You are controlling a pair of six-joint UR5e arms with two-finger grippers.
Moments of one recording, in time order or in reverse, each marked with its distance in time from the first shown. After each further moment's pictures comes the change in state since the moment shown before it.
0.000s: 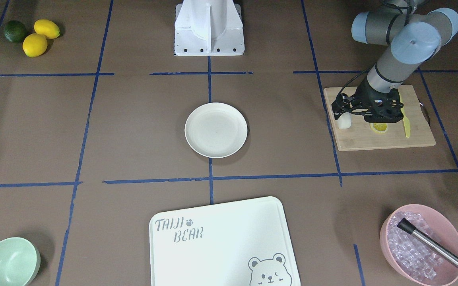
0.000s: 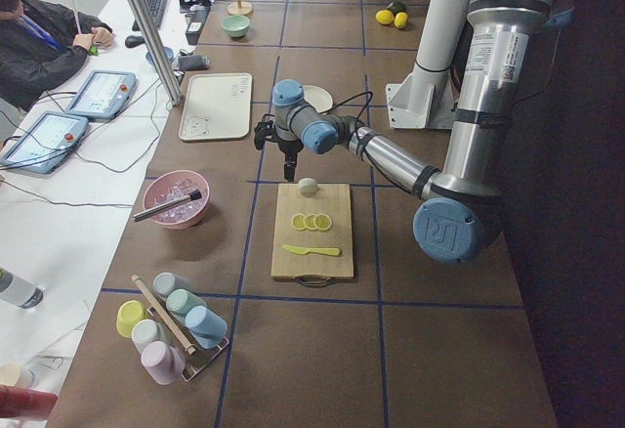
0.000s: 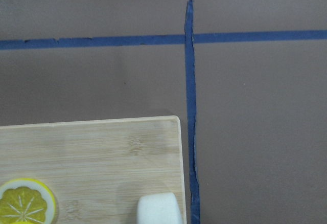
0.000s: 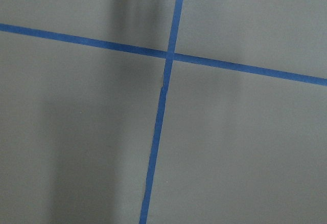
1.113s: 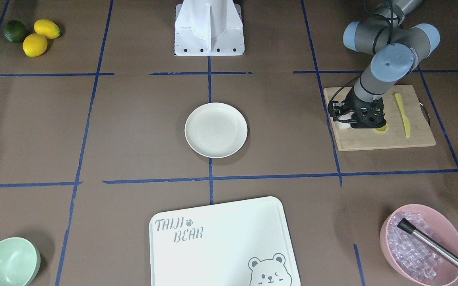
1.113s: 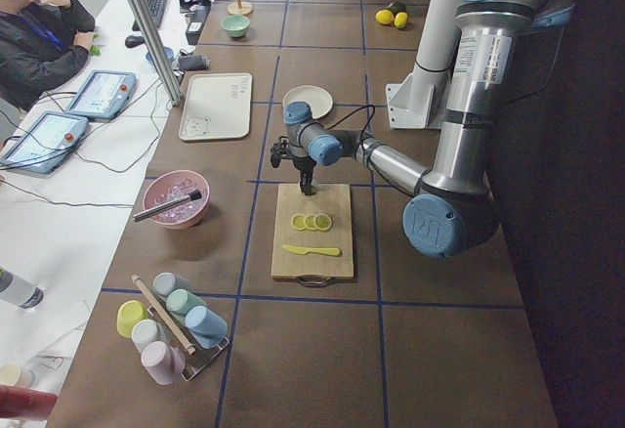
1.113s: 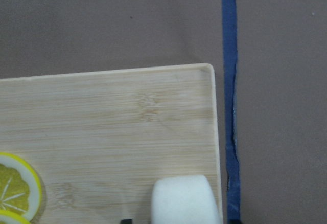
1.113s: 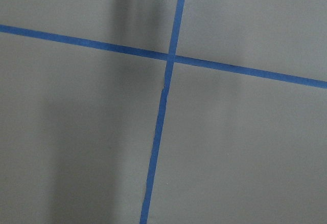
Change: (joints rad) left arm 0.070 0.008 0.079 0.002 0.009 0.005; right arm 0.000 0.003 0.000 0.000 0.000 -0.003
